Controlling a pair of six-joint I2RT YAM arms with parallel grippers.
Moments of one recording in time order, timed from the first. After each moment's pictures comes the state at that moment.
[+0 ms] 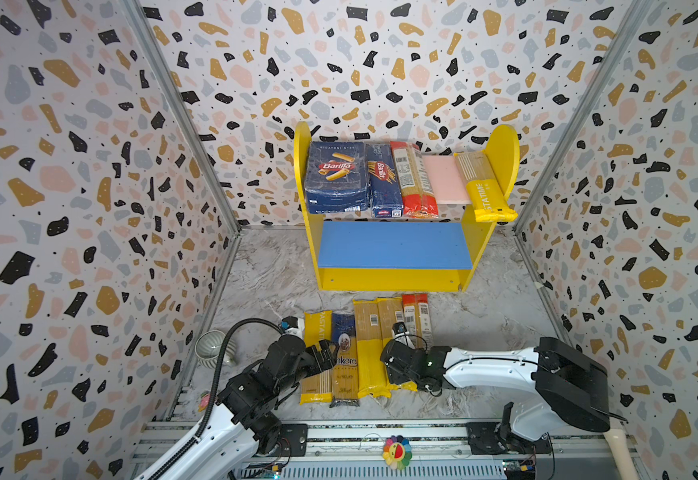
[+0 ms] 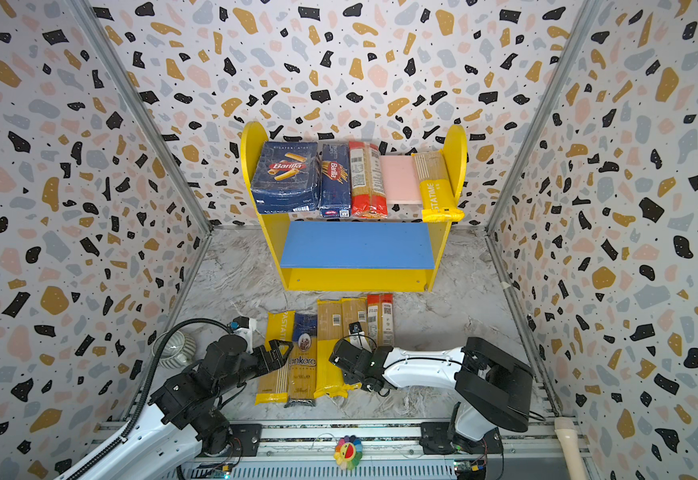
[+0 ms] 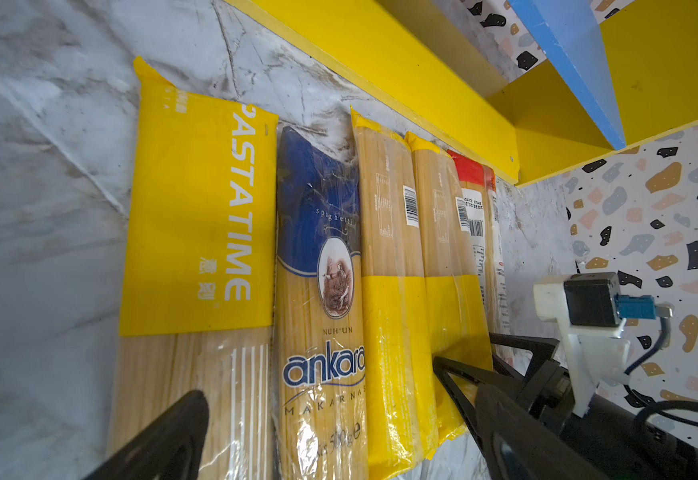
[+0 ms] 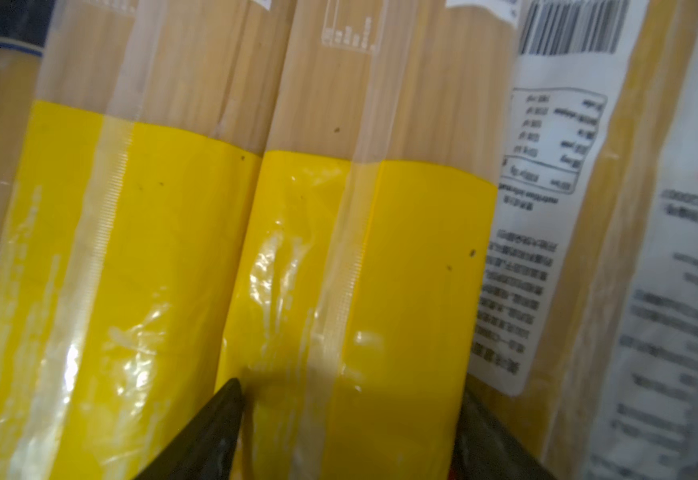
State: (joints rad) left arm -0.65 0.52 0.40 -0.56 -0.03 -0.88; right arm 1.17 1.55 0.76 -0.37 0.34 0.78
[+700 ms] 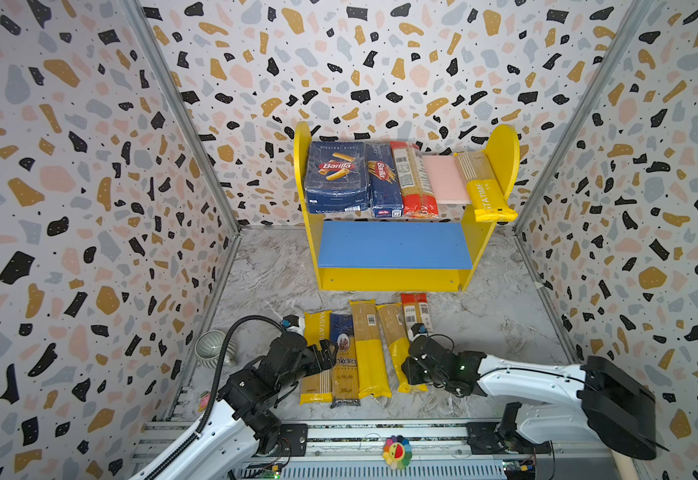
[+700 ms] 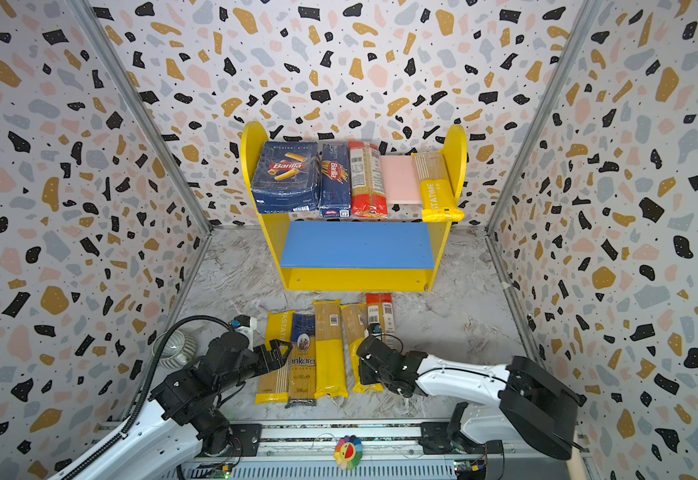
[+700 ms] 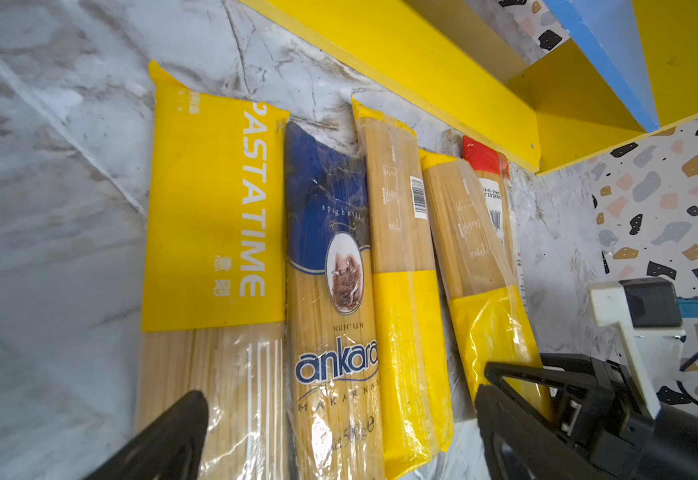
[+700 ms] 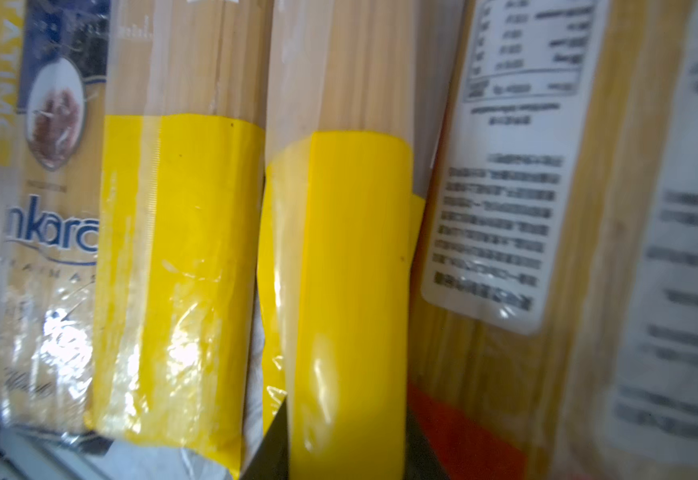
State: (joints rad) left arm -0.65 0.58 0.46 -0.61 -0.04 -0.84; right arm 1.00 1.19 0.49 -0.23 0.04 0.81
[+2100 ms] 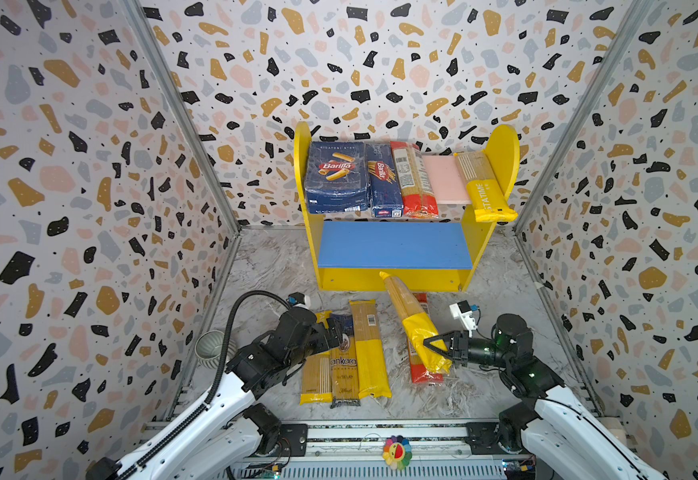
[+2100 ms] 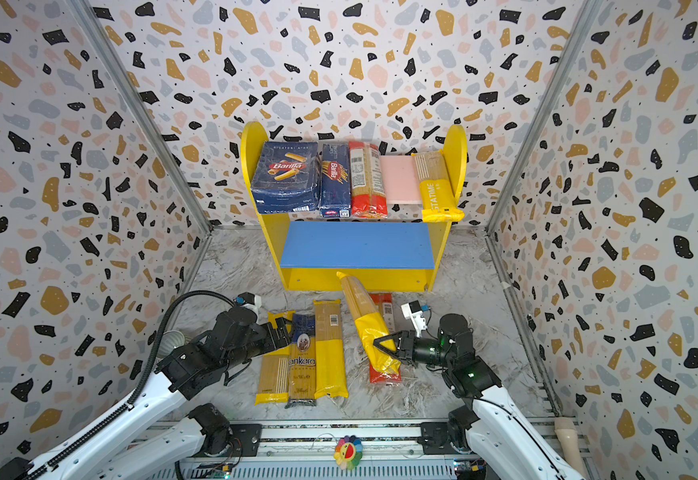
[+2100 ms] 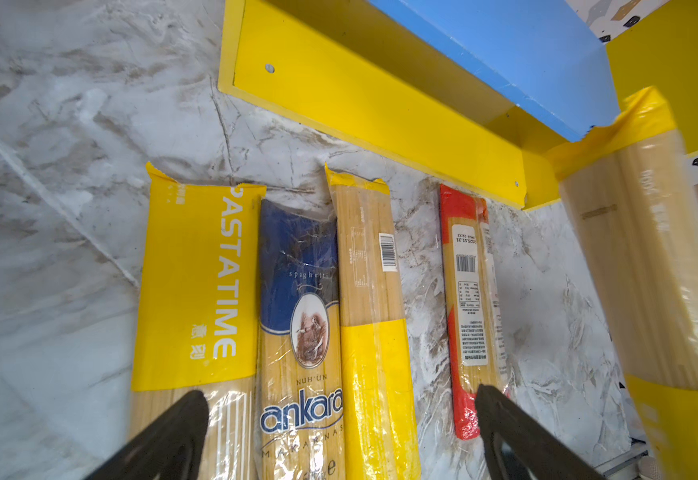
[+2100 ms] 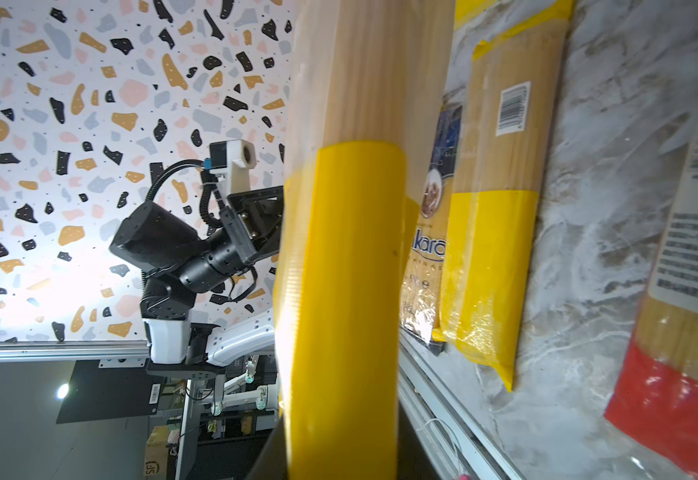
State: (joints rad) left arm -0.65 0.79 0.70 -0.62 -0.10 -0.80; right arm 0.40 0.63 0.40 -0.05 -0.92 1.05
